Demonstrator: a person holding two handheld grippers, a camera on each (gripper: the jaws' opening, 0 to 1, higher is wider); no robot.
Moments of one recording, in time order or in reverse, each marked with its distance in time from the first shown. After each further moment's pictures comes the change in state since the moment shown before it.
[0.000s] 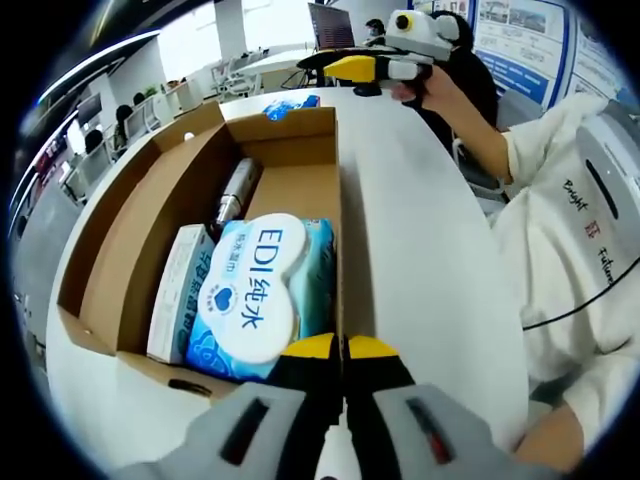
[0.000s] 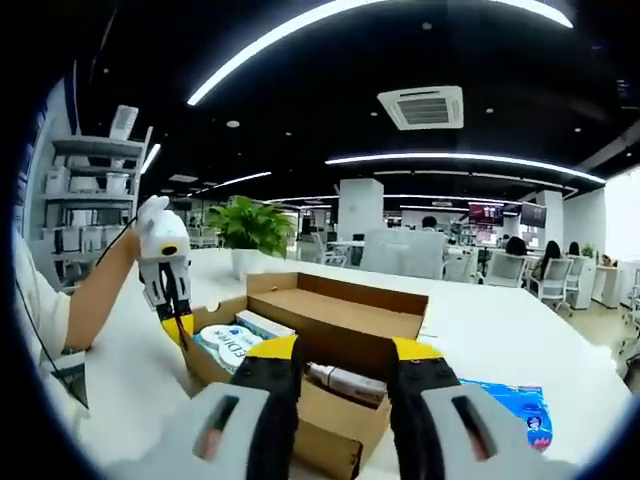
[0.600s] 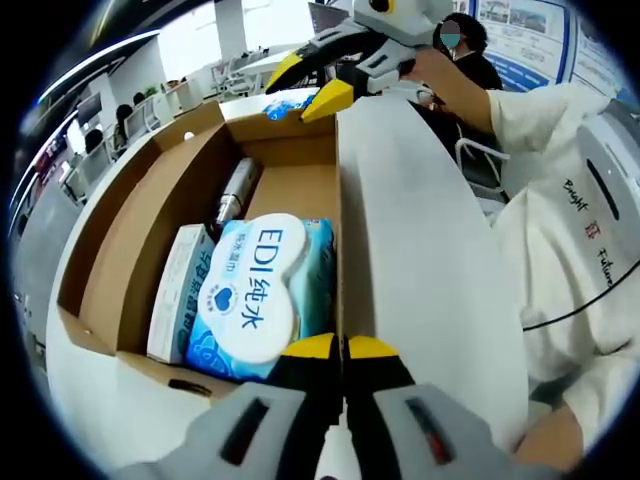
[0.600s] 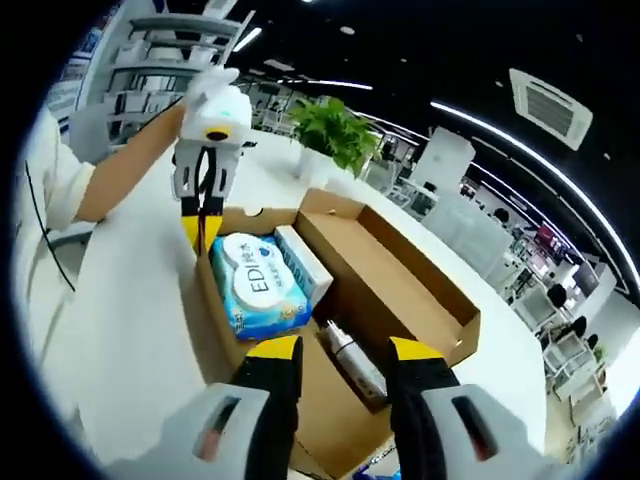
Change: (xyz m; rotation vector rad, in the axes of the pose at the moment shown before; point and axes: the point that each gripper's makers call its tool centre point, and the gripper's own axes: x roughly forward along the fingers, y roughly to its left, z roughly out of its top) left arm 0.000 0.001 -0.001 -0.002 0.003 0.000; right arm 0.048 0.025 -0.029 -0.545 0.381 0.205
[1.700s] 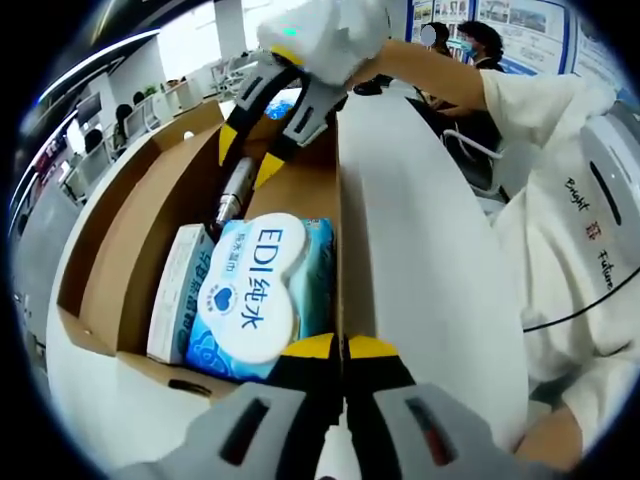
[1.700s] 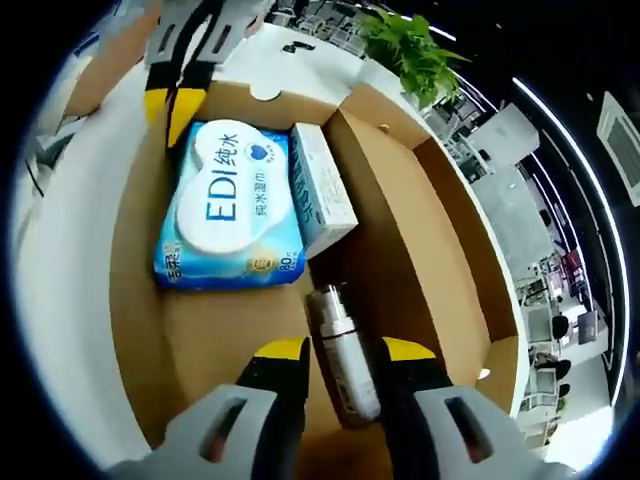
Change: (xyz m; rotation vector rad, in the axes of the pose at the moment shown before) left arm 0.000 -0.001 0.000 0.002 0.003 0.000; right arm 0.083 -0.001 -0.034 -0.212 0.294 0.136
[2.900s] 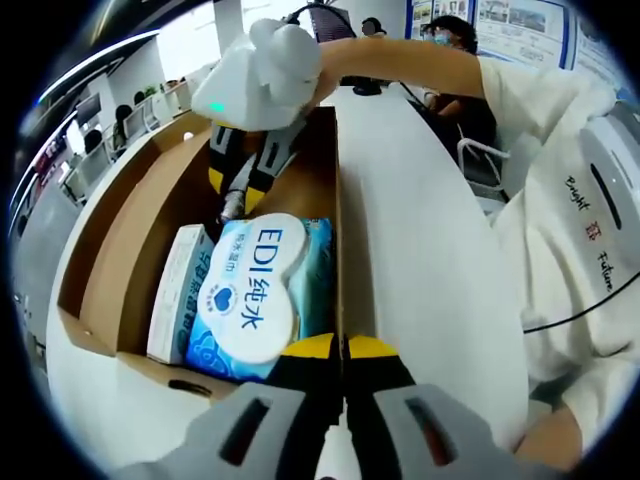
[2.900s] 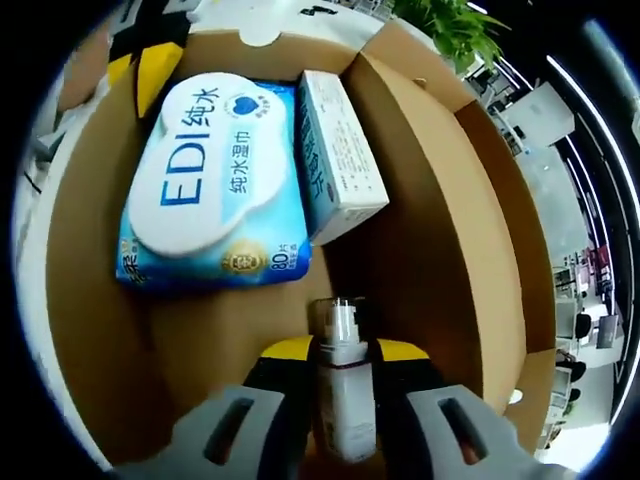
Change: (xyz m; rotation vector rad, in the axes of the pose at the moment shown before) left arm 0.001 0.003 -0.001 0.000 0.001 -0.002; right arm 0.024 0.019 -0.007 -0.038 0.138 0.168
